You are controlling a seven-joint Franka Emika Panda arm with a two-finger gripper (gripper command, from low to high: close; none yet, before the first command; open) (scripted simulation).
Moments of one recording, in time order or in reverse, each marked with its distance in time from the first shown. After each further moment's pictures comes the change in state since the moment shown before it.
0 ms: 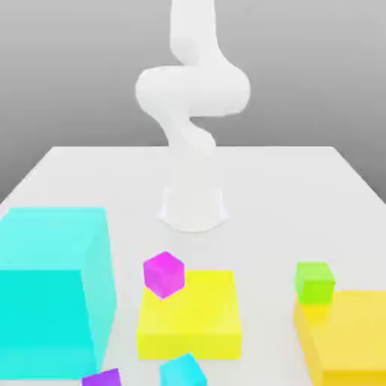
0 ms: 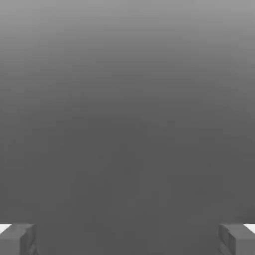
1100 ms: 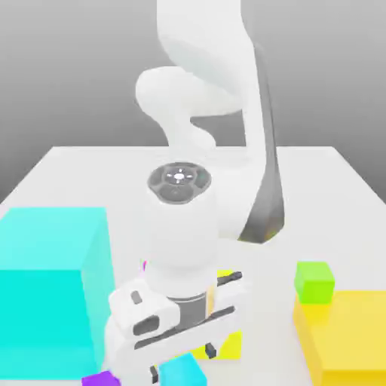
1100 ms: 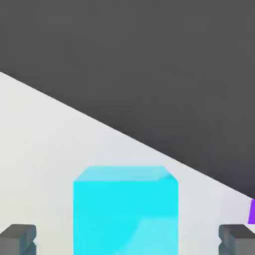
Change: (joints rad) arm 0.072 1.177 -0.081 -0.031 0.131 0.471 -0.565
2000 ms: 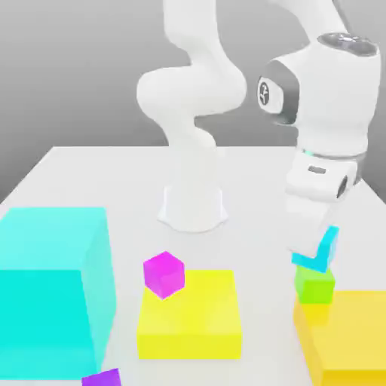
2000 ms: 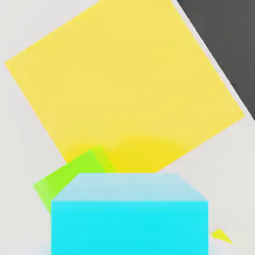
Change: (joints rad) arm 0.320 -0.637 0.194 -0.289 -0.112 -0.345 -0.011
